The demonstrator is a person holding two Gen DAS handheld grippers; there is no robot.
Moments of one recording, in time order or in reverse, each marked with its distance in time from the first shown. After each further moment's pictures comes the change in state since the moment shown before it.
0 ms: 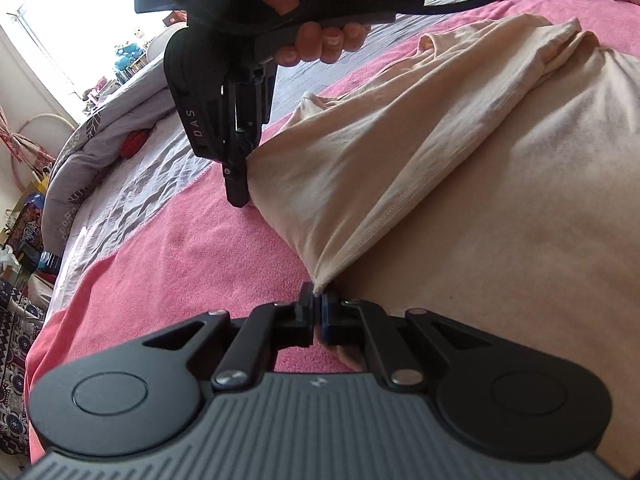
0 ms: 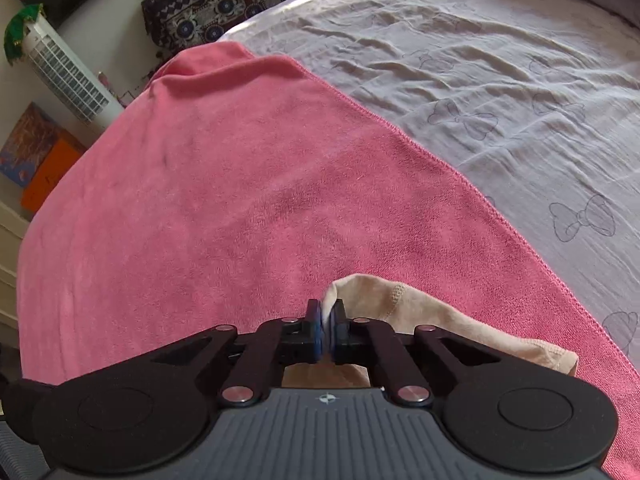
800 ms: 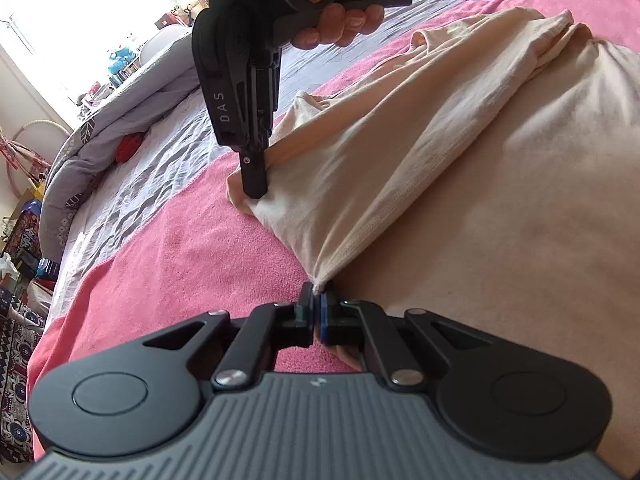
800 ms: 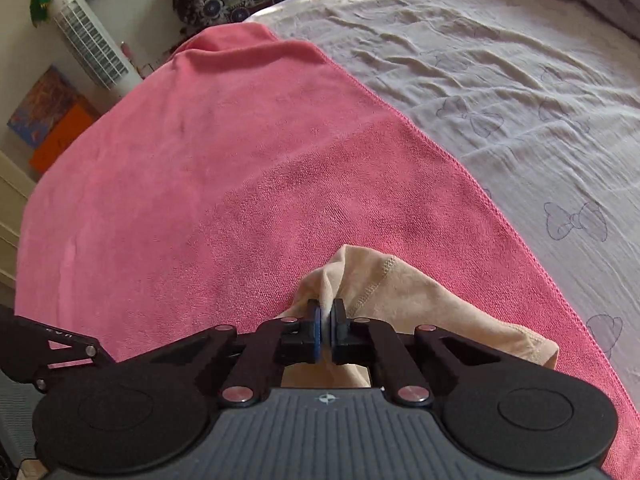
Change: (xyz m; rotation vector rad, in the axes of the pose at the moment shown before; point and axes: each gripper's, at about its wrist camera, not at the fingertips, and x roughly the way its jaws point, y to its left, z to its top) left arm 0.001 -0.003 0.001 0.024 0.005 -0.002; right arm -0.007 0.008 -0.012 -0.156 0.021 -0.021
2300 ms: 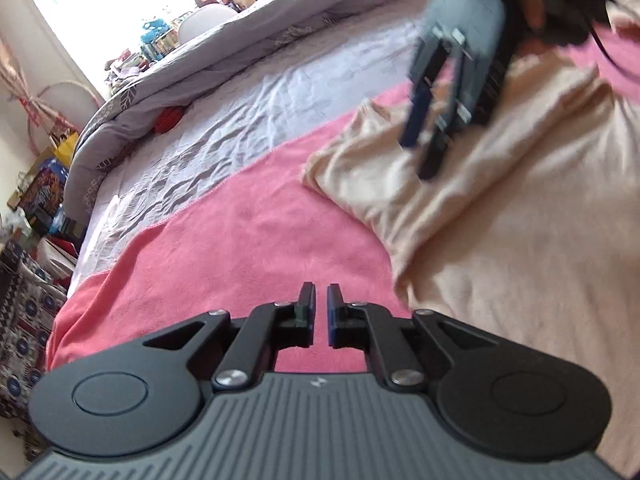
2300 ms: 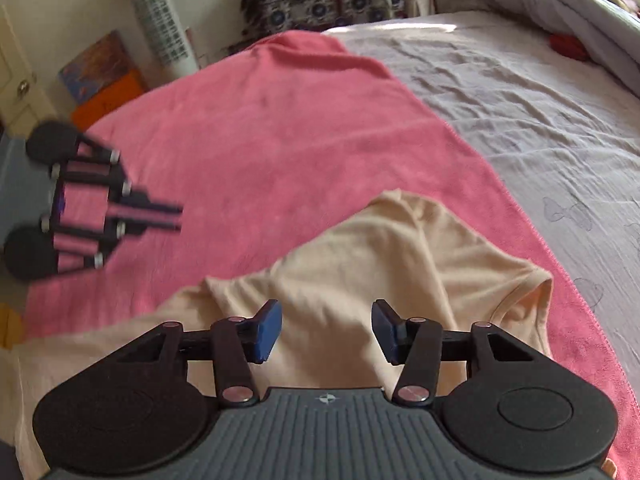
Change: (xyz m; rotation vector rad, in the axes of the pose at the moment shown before) left arm -0.052 0.072 0.007 -0.194 -0.005 -0.039; right arm -0.056 0.028 -0.077 -0.223 -0.057 0.054
